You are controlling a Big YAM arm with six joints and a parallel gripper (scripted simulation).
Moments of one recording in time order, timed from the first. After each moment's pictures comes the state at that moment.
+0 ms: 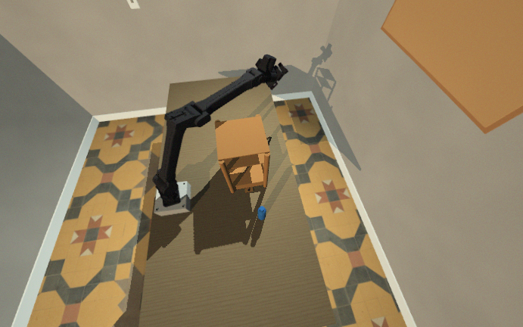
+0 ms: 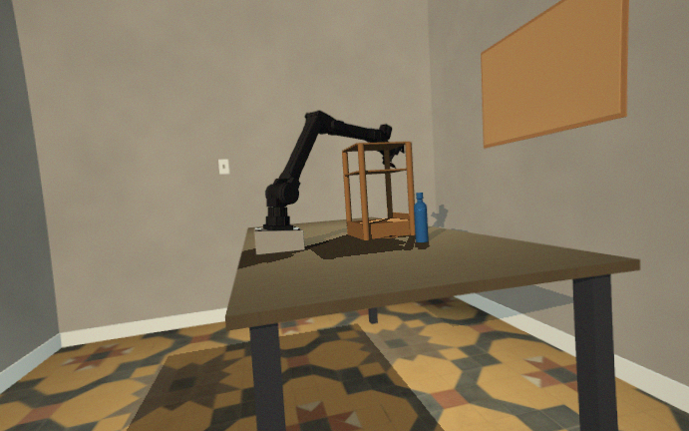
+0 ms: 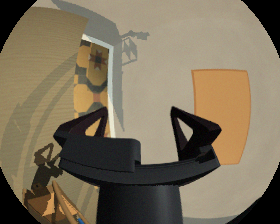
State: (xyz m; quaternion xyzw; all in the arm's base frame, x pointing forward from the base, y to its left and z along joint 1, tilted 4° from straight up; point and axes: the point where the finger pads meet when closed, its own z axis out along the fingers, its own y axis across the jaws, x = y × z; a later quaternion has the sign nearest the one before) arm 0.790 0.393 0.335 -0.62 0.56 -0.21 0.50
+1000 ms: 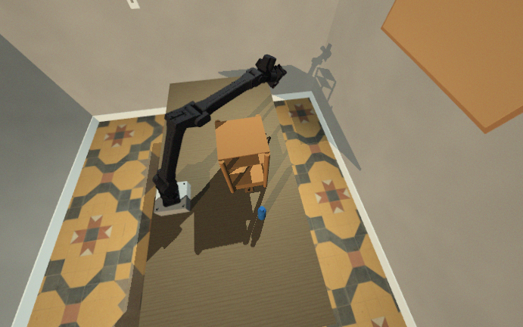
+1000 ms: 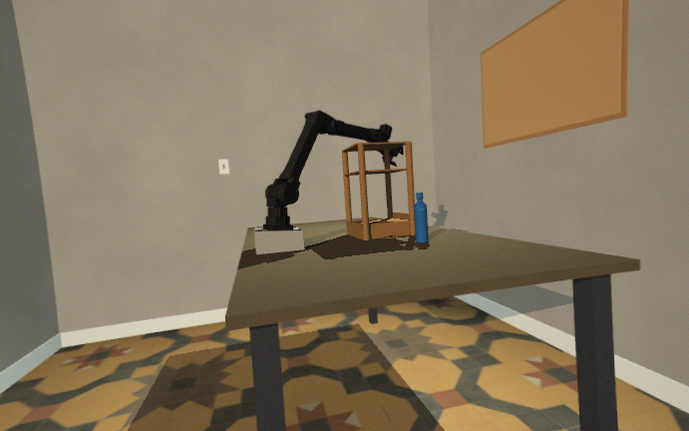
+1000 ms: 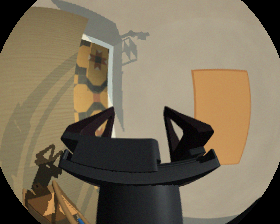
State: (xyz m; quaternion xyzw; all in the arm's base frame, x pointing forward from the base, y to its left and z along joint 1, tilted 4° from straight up) arm 0.790 0.393 0.335 -0.62 0.56 -0.21 0.50
